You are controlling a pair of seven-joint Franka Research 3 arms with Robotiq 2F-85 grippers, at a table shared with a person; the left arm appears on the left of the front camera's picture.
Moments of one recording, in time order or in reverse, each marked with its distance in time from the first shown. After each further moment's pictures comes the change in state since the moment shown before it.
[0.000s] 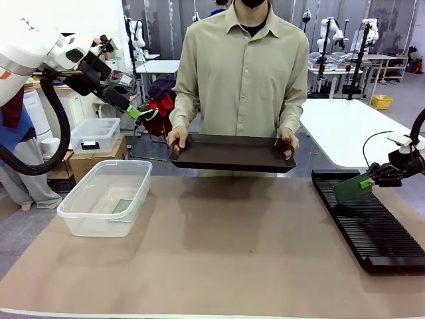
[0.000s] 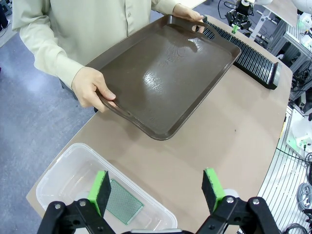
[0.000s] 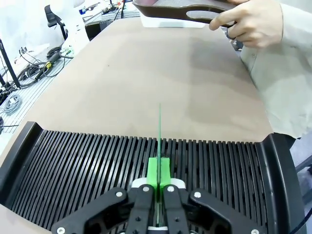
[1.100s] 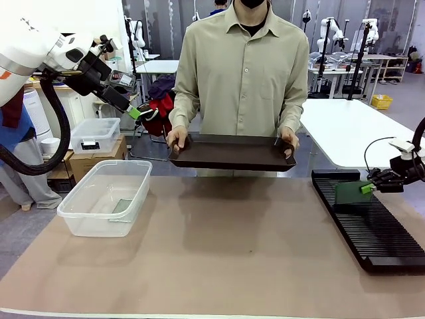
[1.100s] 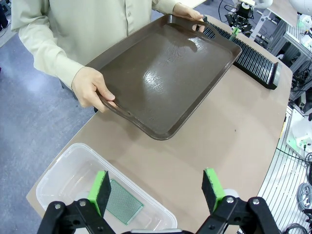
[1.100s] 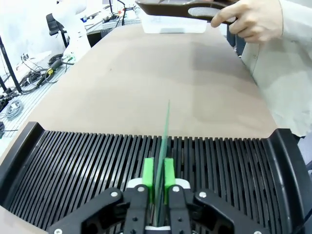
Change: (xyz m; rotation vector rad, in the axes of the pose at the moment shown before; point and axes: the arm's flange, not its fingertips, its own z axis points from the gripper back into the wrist) left arm 0.000 0.000 0.000 0.000 0.000 0.000; right arm -0.023 0.006 -0.006 0.005 -0.058 -0.017
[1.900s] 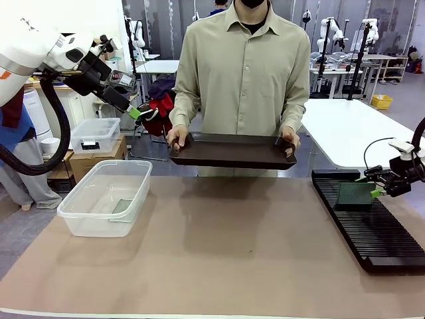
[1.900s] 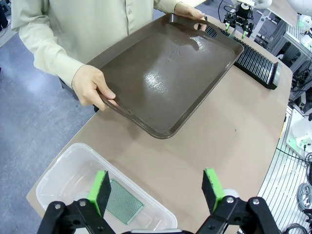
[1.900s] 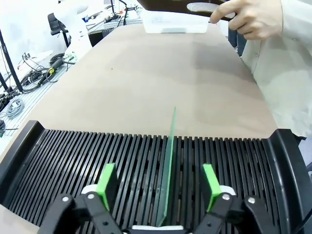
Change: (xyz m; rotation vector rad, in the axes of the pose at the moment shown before) left arm 0.000 0.000 0.000 0.000 0.000 0.000; right arm 0.001 -0.002 0.001 0.005 0.002 0.008
